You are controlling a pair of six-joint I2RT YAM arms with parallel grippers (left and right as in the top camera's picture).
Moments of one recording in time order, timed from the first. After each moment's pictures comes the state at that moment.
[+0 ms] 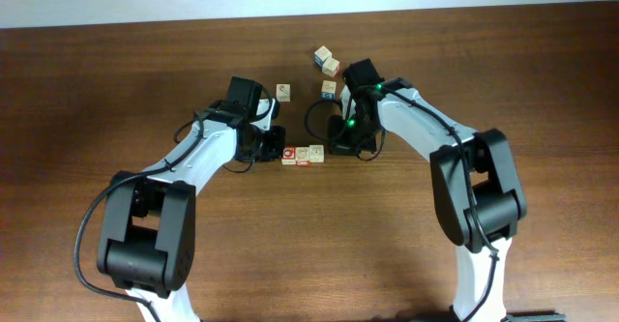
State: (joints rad) left arm -0.29 1.96 1.27 -0.56 0.30 -0.23; right arm 0.34 2.15 1.54 -0.79 -0.45 0.41
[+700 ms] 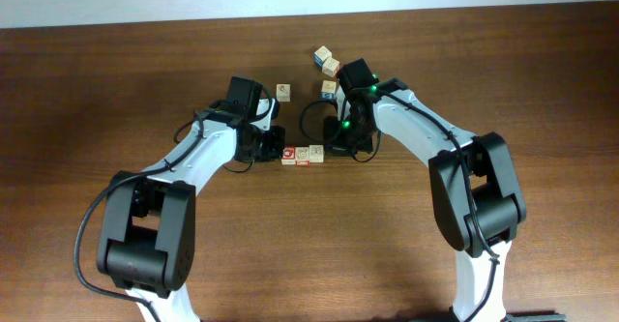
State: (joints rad) left arm -0.29 1.96 1.27 -0.56 0.30 -0.23; right arm 0.37 2.13 1.54 -0.80 -0.42 0.42
